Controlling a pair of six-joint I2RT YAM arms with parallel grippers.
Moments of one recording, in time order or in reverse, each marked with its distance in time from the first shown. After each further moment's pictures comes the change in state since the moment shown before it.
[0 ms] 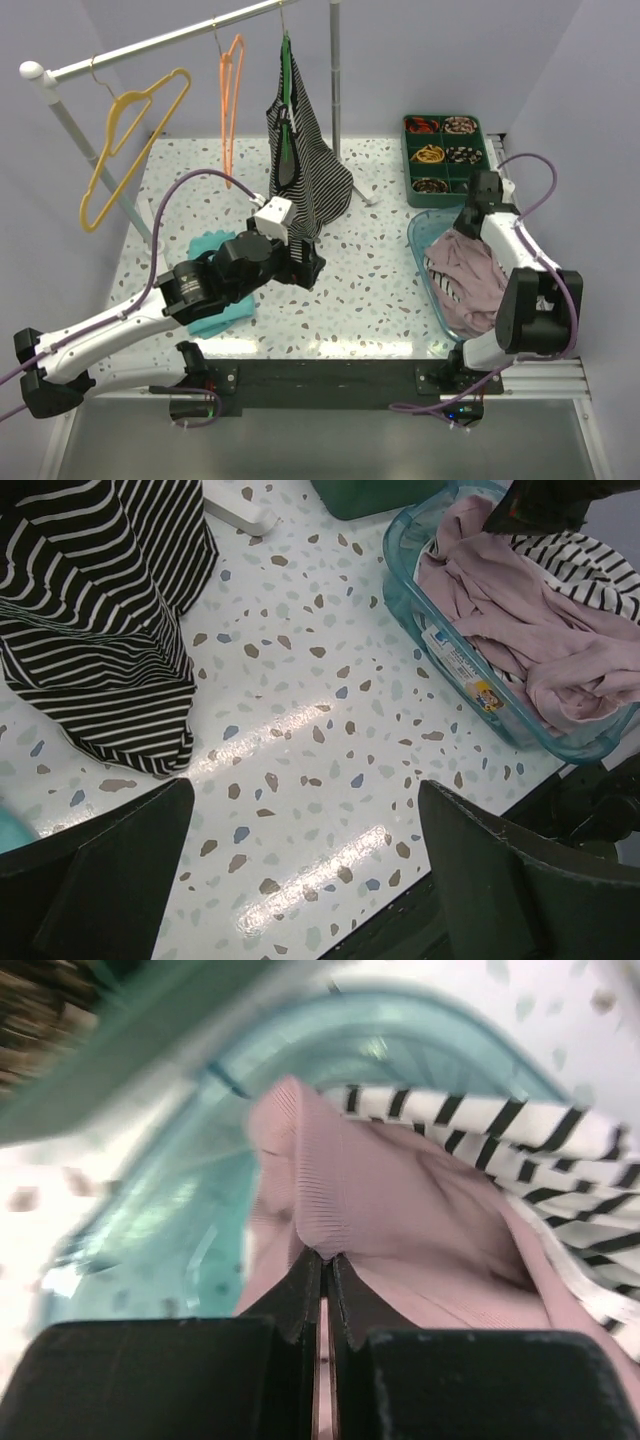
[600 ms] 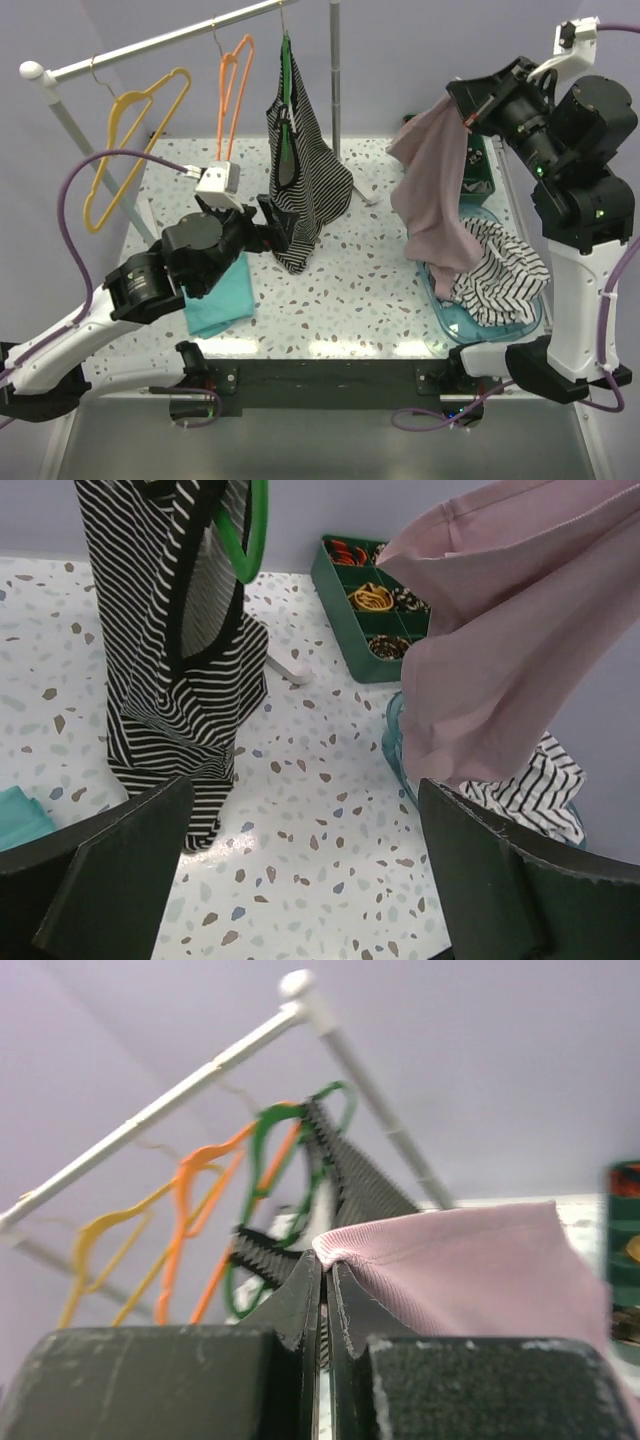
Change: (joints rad) left arm 0.000 -0.043 0.270 -0.092 -0.247 -0.034; right arm 0.325 -0.157 1.147 -0.302 -0.383 0.056
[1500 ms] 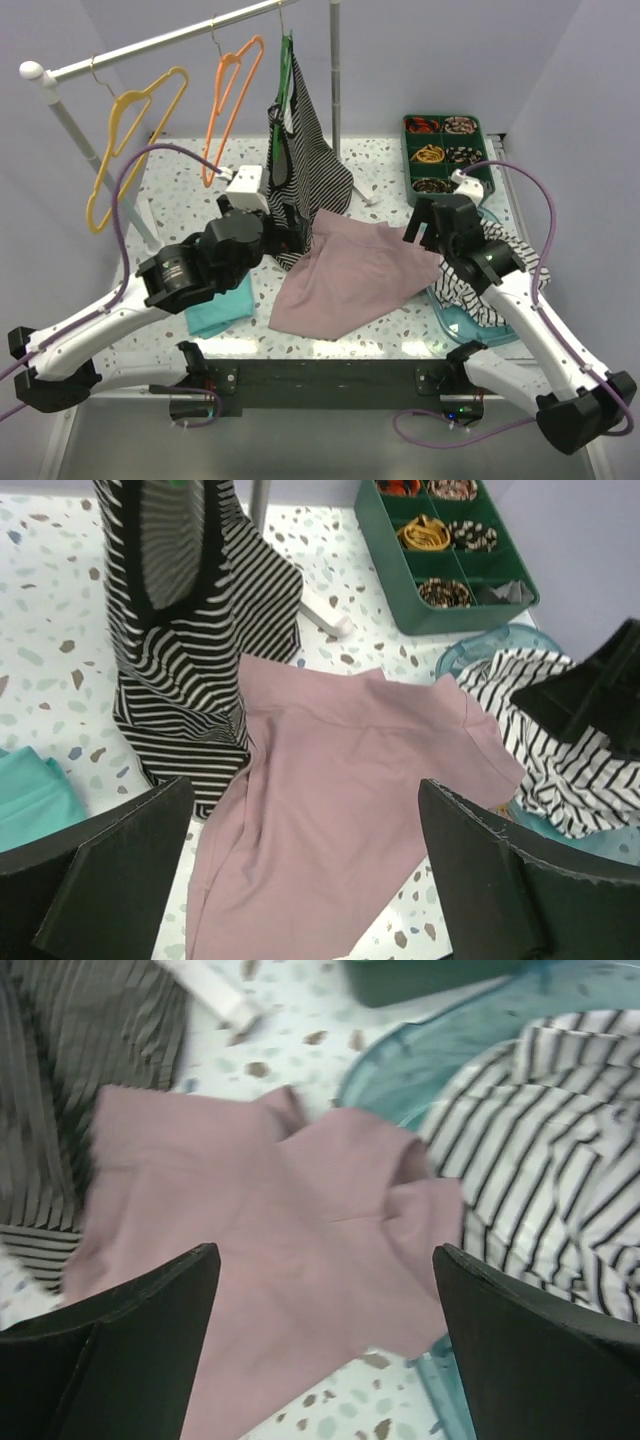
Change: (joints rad) left arm 0.002 0.093 -0.013 -0.050 -0.050 -0.042; right arm 0.219 -0.360 -1.168 0.097 0.480 0.013
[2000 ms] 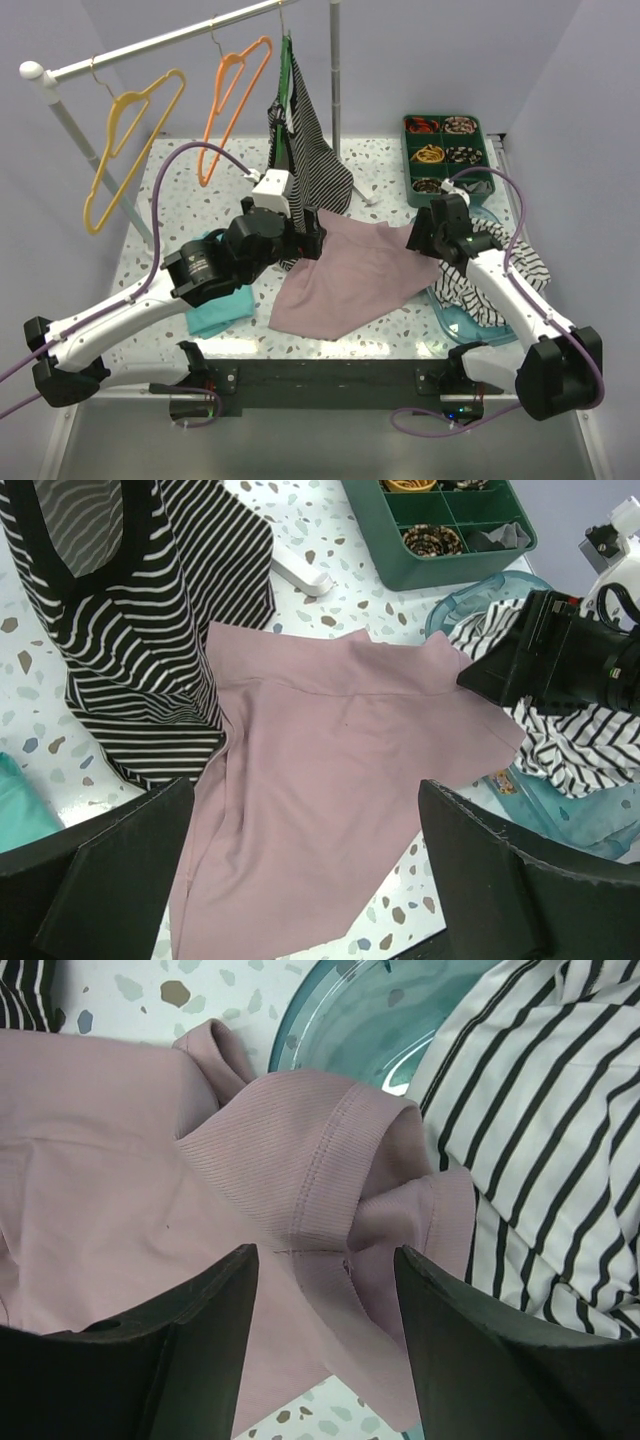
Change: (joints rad) left arm 0.025 0.090 -0.041 0.053 0.138 0.008; right arm -0.197 0.194 -0.141 0.145 -0.220 -0.037
